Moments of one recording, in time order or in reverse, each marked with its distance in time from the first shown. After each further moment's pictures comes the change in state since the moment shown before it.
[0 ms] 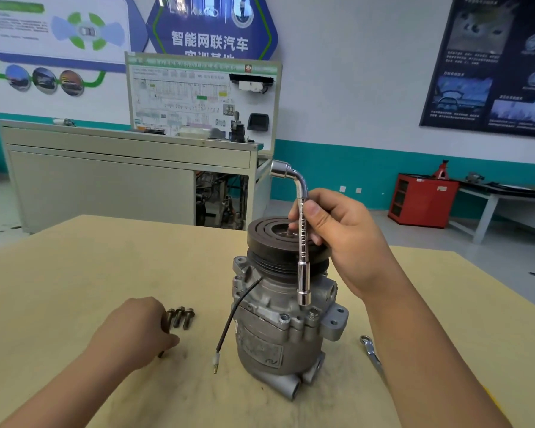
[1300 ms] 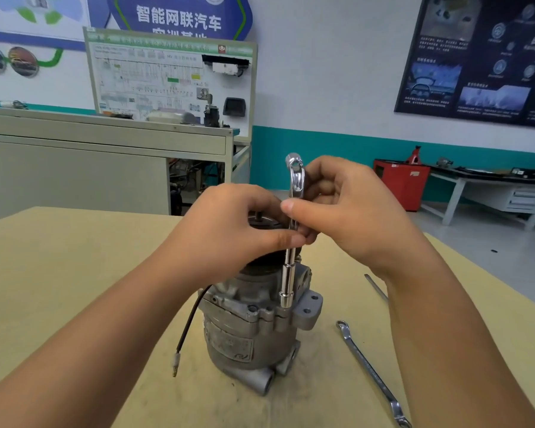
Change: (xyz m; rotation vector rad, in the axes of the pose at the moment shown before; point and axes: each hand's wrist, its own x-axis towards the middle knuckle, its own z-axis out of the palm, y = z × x) left_hand -0.035 0.141 -0.096 -0.683 0.215 0.767; right_hand -0.006 -0.021 -0.025 -0.338 0.018 0.099
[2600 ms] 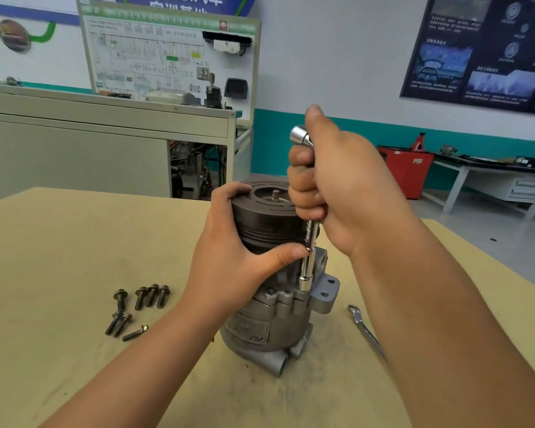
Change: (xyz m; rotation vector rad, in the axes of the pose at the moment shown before) left_hand -0.029 -0.053 0.048 -0.272 0.339 -0.114; right_hand 0.019 -0.028 0.039 0.504 0.108 0.391
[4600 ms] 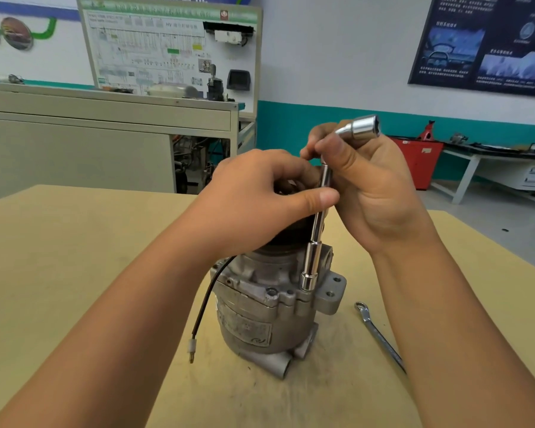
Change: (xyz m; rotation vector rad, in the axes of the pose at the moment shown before) left_hand 0.044 0.062 -0.014 0.233 -0.399 0.067; right_hand 0.023 0.038 -0.041 0.316 -0.238 -0.438
